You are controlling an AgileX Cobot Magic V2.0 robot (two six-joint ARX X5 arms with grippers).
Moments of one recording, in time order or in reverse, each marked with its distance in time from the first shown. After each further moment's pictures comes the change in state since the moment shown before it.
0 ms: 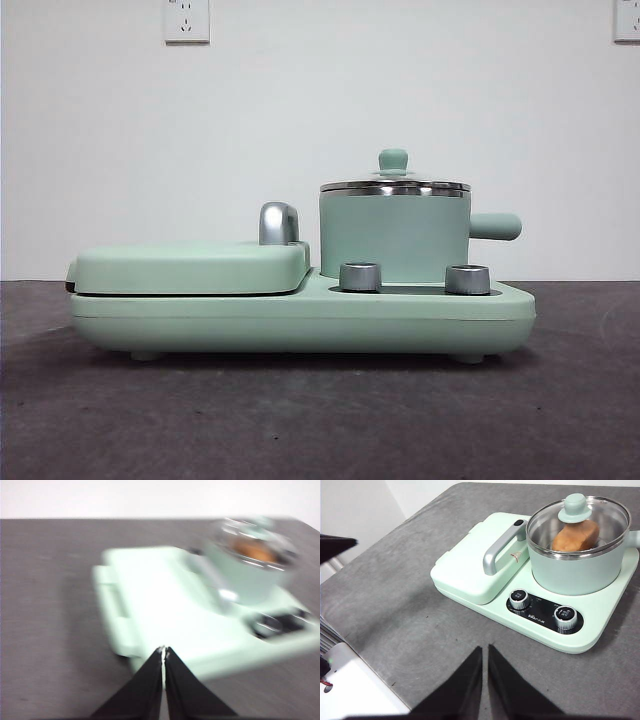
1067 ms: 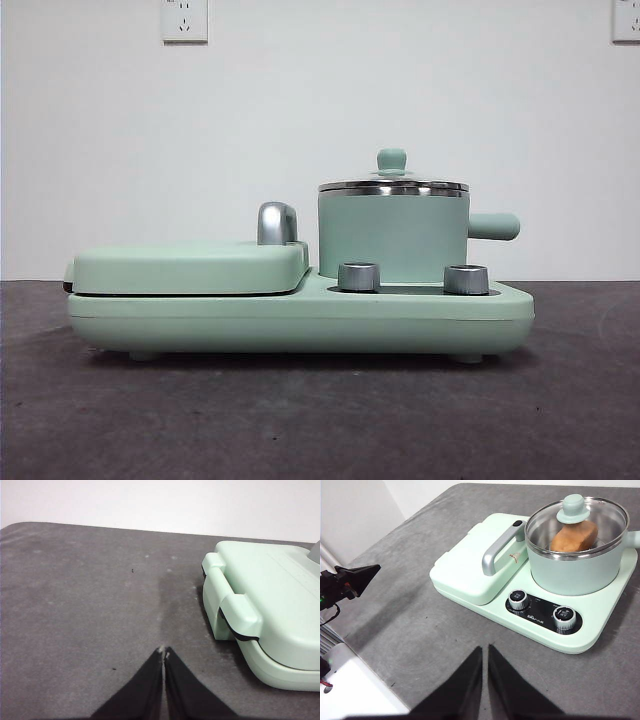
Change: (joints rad) left arm 0.297 -0.352 -0.500 0.278 -0.004 0.069; right arm 0.000 0.000 0.000 0.002 0.000 0.000
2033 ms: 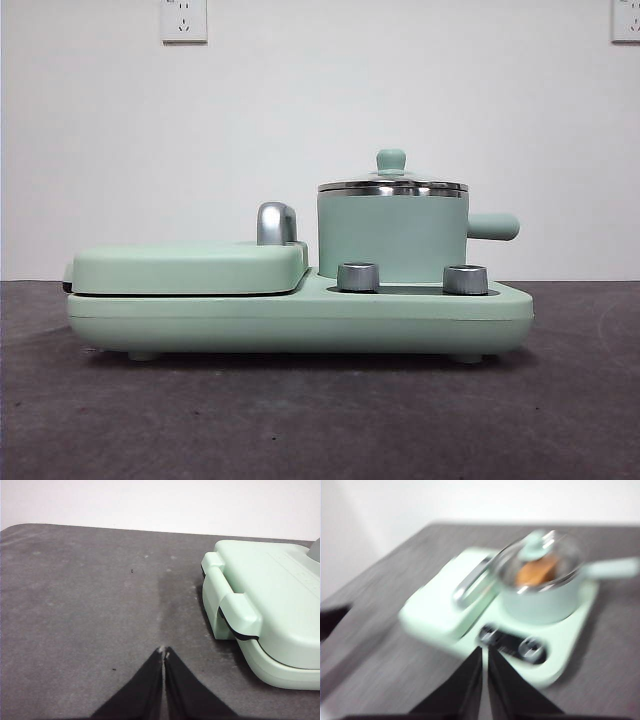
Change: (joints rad) left arm 0.000 0.000 0.000 0.000 0.000 0.008; right arm -0.200 -0.066 -0.098 0.176 -0.026 -0.027
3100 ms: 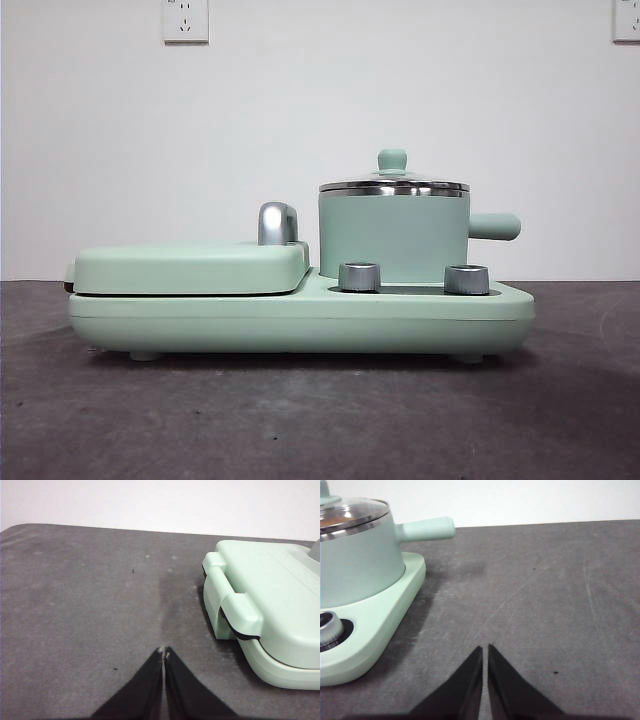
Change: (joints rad) left arm 0.000 0.000 0.000 0.000 0.000 0.000; right arm -0.426 -0.354 -0.722 0.454 0.109 -0.153
